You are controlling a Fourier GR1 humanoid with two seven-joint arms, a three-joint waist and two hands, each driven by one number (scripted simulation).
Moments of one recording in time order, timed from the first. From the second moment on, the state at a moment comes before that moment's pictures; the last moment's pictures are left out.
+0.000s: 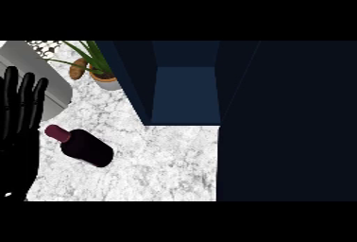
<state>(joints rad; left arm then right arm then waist) -0.04 0.10 0.01 -2.10 0.03 0.01 -0.05 -0.01 -0.08 0.00 -2.10 -0.03 0.00 -0.01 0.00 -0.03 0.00</state>
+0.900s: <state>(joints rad) -0.02 0.29 0.27 -2.13 0.65 -0.15 0.31 0.22 -0.06 0.21 -2.45 -0.08 0.03 0.28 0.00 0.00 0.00</state>
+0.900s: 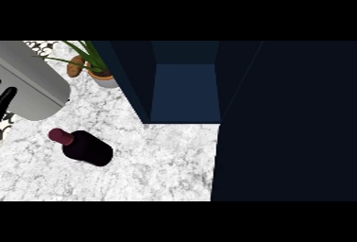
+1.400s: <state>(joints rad) -0.04 0.35 0.34 -2.24 0.73 -0.04 0.49 0.13 -0.02 0.41 -2.49 0.01 -0.09 0.45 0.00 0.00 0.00</state>
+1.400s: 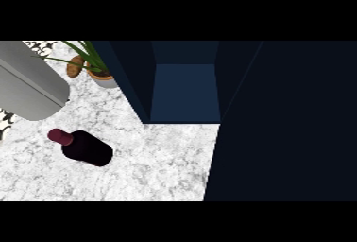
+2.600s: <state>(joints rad) -0.03 0.32 0.35 -2.06 0.63 -0.14 0.42 0.00 -0.10 0.53 -2.51 0.07 -0.28 0.60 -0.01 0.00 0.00</state>
